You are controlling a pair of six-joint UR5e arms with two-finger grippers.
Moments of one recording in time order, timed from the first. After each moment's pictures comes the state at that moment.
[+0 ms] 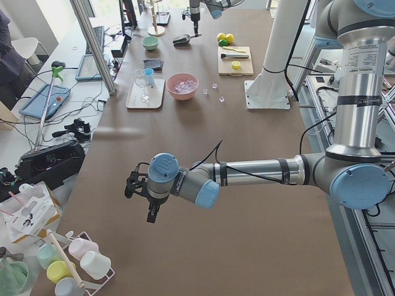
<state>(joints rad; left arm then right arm) -1.55 -1.57 -1.47 -2.07 -2.34 -0.20 1.07 -1.61 1.67 -1.26 2.23 0.58</state>
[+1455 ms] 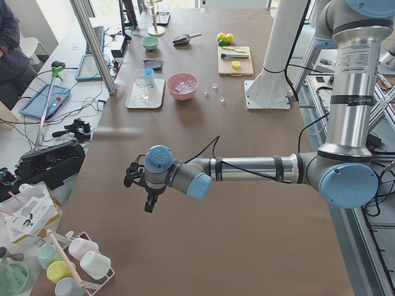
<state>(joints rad) -1.48 -1.60 -1.47 -2.07 -2.34 -0.20 1.63 -1.75 1.73 -1.61 2.30 0.00</state>
